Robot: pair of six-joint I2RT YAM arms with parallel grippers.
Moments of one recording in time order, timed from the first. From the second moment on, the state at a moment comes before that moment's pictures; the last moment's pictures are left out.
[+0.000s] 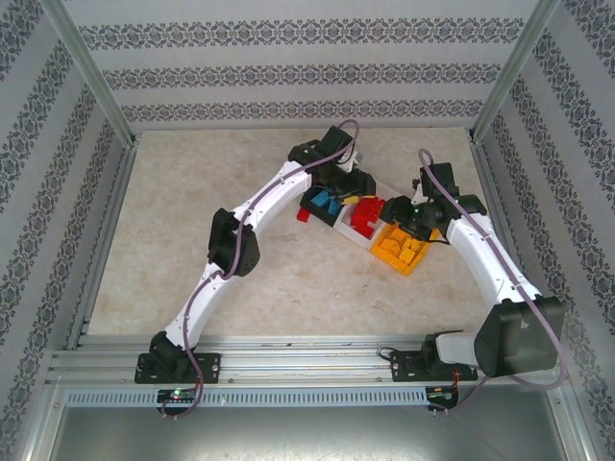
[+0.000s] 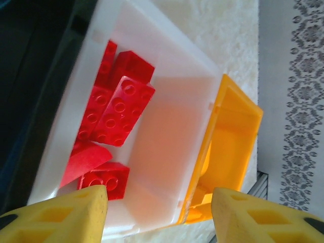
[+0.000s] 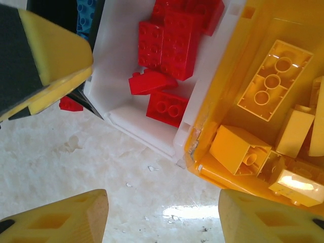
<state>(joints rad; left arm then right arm) -0.62 2.57 2.62 -1.02 0.54 -0.66 0.11 1.31 1.07 -0.81 -0.30 0.58</state>
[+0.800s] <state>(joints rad) -0.55 2.07 1.60 -0.81 0.05 -0.15 0.20 1.44 1.18 -0.82 -0.33 0.58</state>
